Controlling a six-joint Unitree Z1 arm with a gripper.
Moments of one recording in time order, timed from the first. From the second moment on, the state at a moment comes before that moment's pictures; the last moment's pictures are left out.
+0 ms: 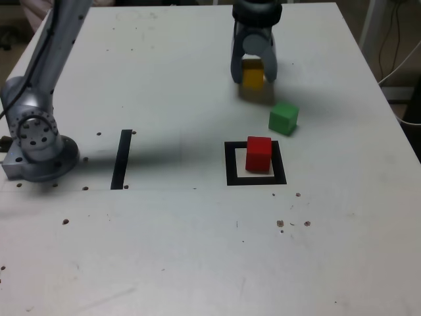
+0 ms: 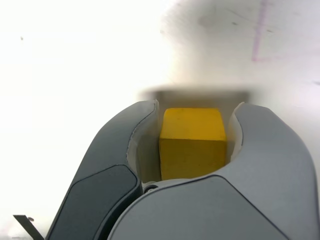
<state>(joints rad) 0.46 2.18 -1.76 1.17 0.11 0.55</state>
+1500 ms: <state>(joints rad) -0.14 1.85 -1.47 1.19 0.09 0.04</state>
